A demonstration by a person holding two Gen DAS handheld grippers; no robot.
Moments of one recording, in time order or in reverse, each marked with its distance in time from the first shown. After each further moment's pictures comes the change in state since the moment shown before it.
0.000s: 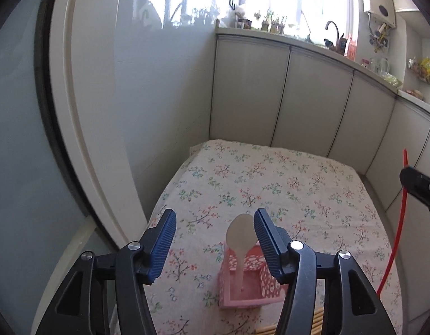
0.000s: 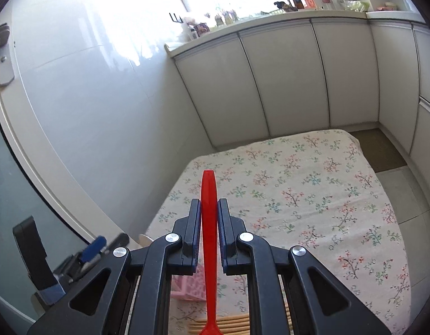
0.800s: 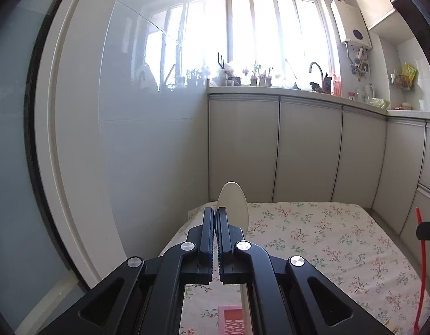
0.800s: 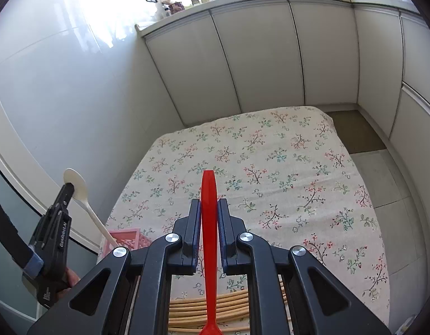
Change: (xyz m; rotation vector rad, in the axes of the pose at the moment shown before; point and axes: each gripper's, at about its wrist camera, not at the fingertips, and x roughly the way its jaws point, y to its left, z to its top) left arm 0.020 -0.019 -0.008 0.077 -0.396 0.005; right arm 0.003 -0.060 -0.010 0.007 0.149 -0.156
